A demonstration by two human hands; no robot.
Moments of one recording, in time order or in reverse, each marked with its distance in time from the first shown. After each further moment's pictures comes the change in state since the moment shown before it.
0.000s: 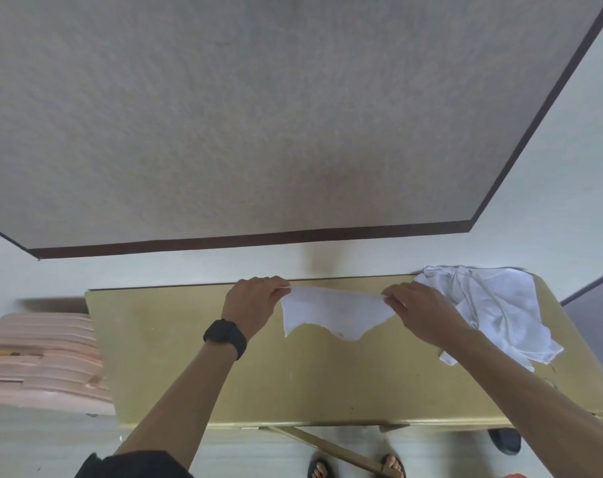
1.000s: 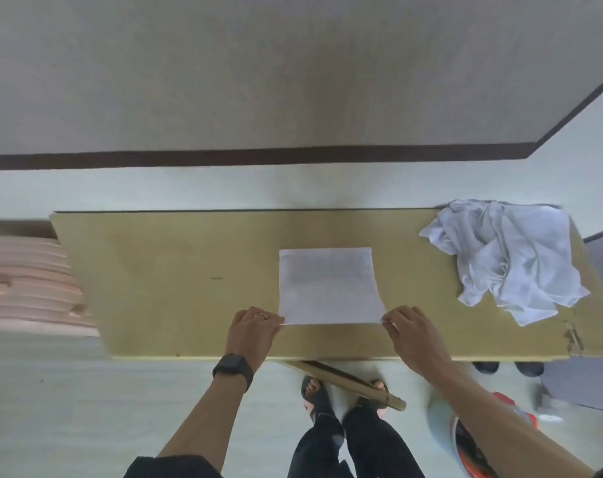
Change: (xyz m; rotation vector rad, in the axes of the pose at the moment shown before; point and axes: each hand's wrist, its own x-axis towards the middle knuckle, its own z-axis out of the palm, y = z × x) left_hand -0.115 -0.099 0.176 0.038 -0.086 0.043; right_hand -0.077 0.004 0.200 0.030 -0.055 0.178
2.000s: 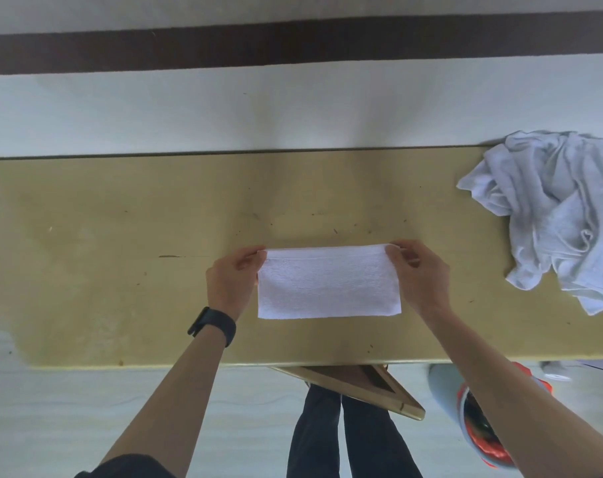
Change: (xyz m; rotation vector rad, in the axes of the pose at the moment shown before) left_hand 0.096 -0.022 0.073 -0.784 0.019 -0.730; right_hand 0.105 0.012 0.059 0.686 0.066 0.672
